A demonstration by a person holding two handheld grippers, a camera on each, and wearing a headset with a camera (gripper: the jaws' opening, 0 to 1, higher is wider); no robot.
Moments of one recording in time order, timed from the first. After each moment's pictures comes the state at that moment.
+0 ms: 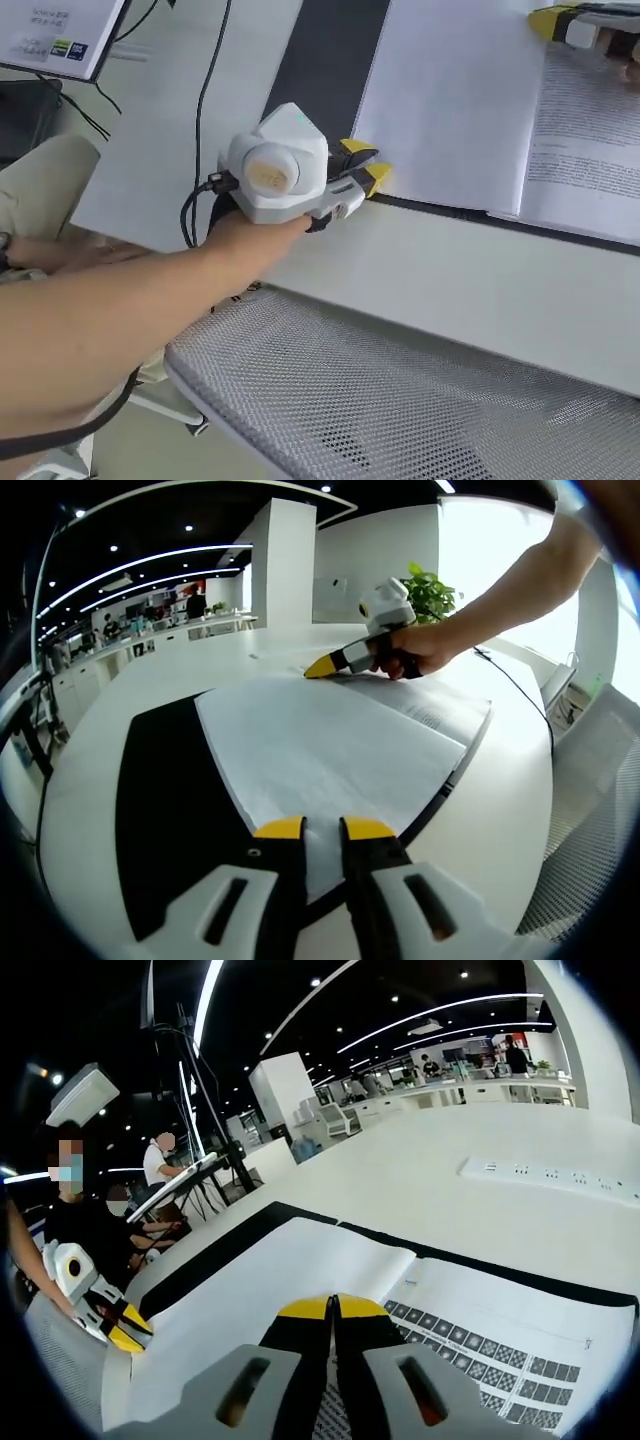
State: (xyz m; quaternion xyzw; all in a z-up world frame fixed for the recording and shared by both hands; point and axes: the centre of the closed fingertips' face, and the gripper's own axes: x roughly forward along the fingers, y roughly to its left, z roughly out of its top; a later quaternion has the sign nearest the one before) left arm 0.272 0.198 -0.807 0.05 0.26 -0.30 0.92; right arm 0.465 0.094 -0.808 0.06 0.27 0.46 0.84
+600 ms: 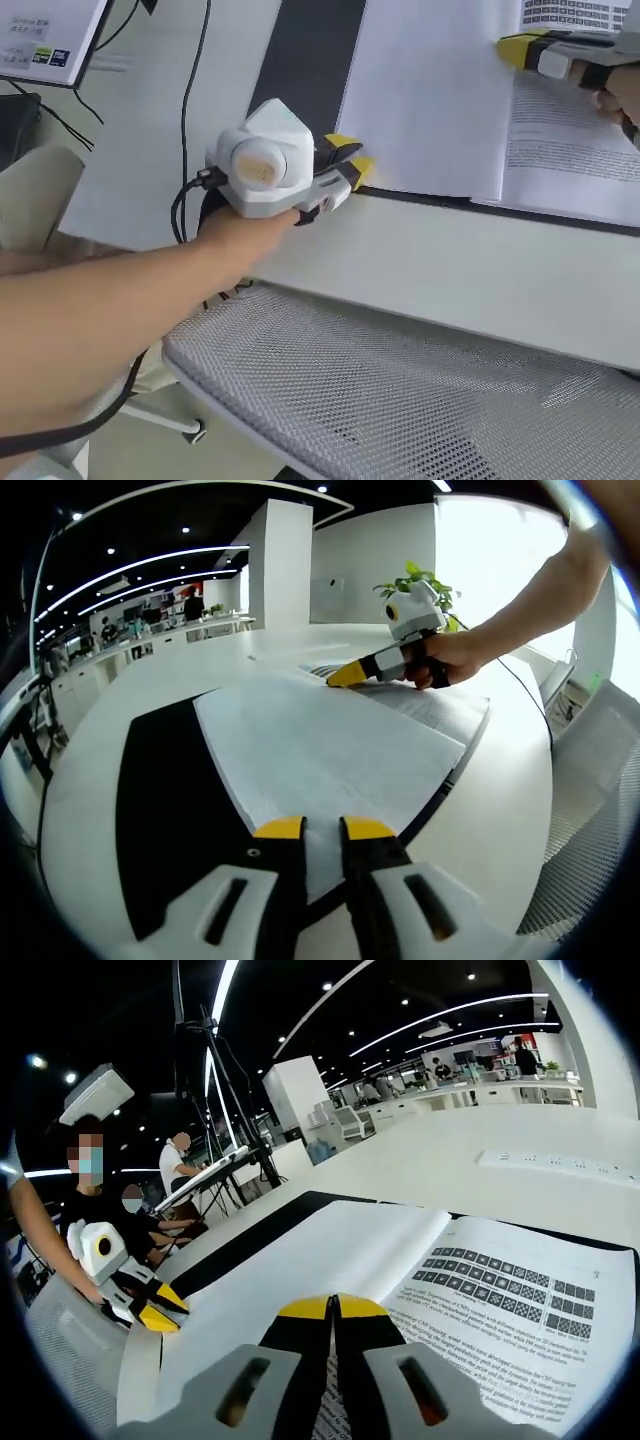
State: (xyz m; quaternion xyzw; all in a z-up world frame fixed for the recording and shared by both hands) left arm 0.271 0.197 -0.807 0.05 0.26 -0.30 0.92; right arm 0.413 0.091 -0.804 0.07 0.26 0.49 0.83
